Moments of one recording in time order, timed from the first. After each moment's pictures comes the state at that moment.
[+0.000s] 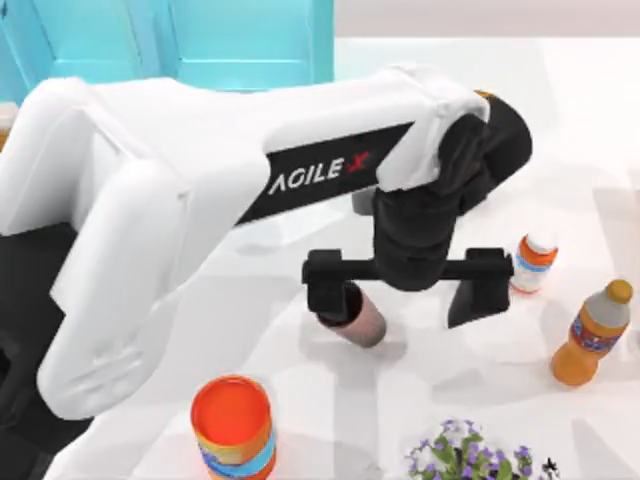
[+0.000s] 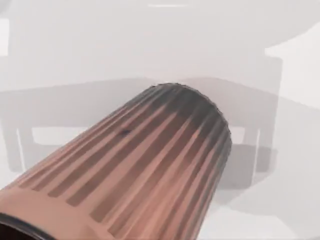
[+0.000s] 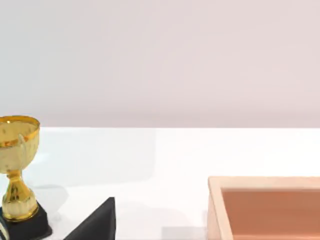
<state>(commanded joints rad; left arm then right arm) -0.87 2.32 1.89 -1.15 0.01 -0.84 0.00 0.00 0.00 0.00 0.00 0.00</state>
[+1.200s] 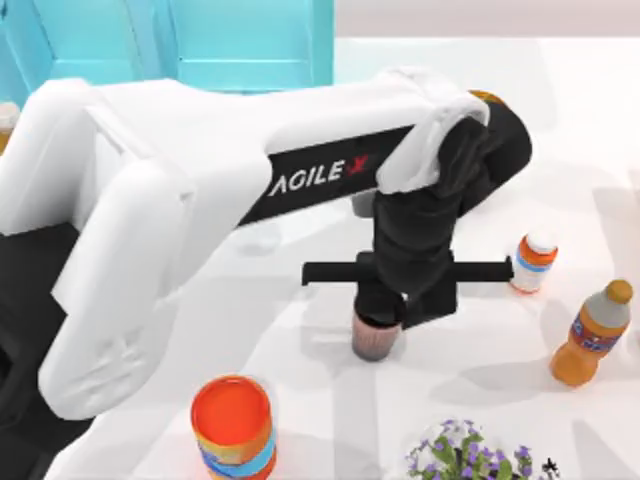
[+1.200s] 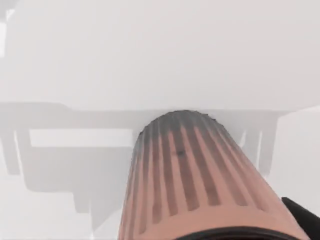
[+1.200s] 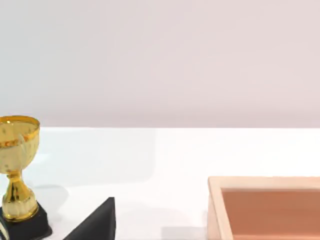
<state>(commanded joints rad) -0.87 2.32 1.89 -1.14 0.01 -0.84 0.00 0.00 0.00 0.00 0.00 0.00</state>
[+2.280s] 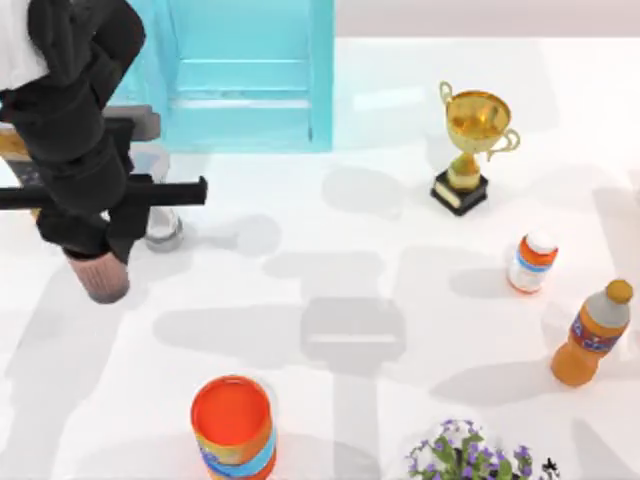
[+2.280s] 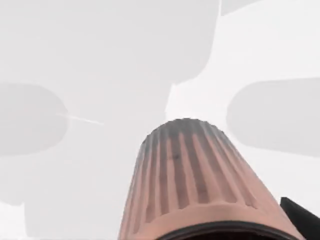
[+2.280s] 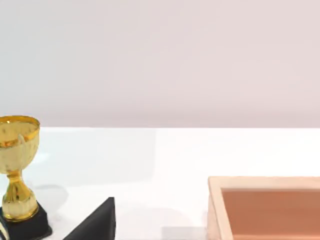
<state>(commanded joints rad) -0.28 1.81 1.39 -1.13 0.04 -0.26 0.00 0.00 0.00 0.00 0.00 0.00</state>
